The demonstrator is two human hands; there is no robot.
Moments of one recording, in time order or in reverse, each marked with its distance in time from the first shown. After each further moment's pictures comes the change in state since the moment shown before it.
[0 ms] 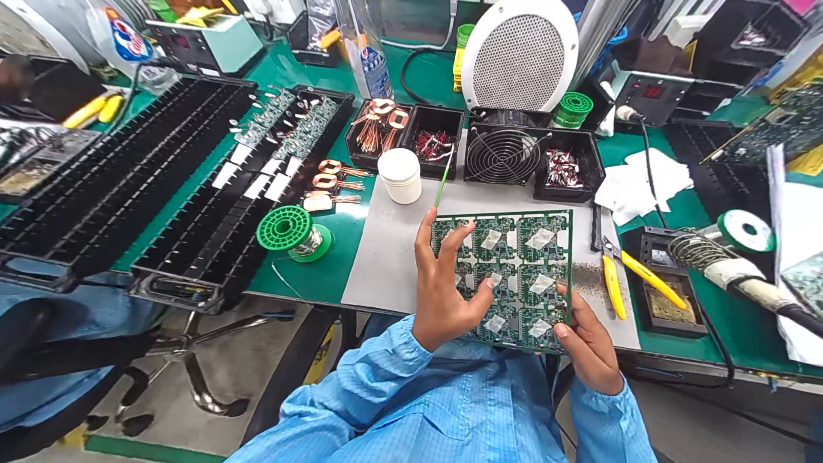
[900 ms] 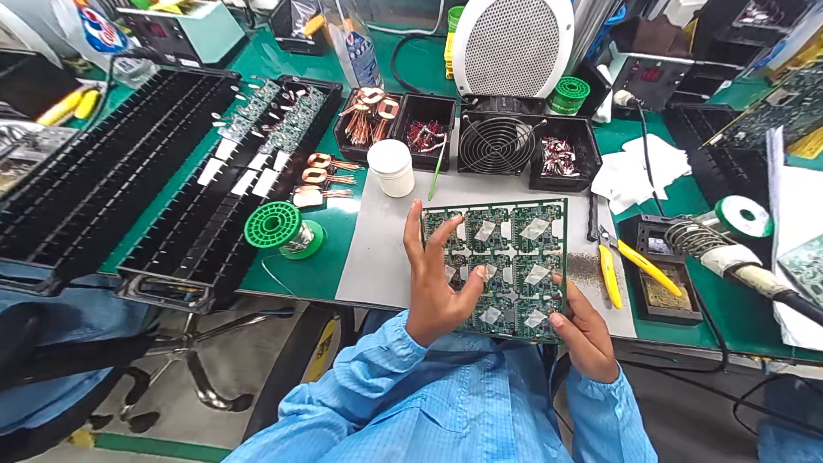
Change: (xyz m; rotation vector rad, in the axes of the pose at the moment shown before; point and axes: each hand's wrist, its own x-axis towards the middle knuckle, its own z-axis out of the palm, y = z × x) left_hand -0.001 0.000 -0.002 -0.083 0.025 -0.004; right_hand 0.001 0.001 -0.001 -0.017 0.011 -0.020
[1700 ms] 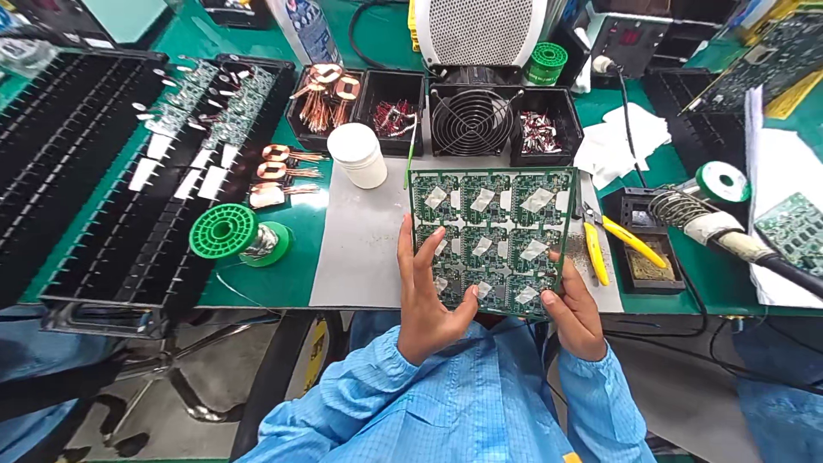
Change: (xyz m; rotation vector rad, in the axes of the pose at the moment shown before) left_hand -0.030 -0.003 0.005 -0.021 -0.090 0.021; right_hand 0.000 0.000 0.003 -0.055 0.084 0.001
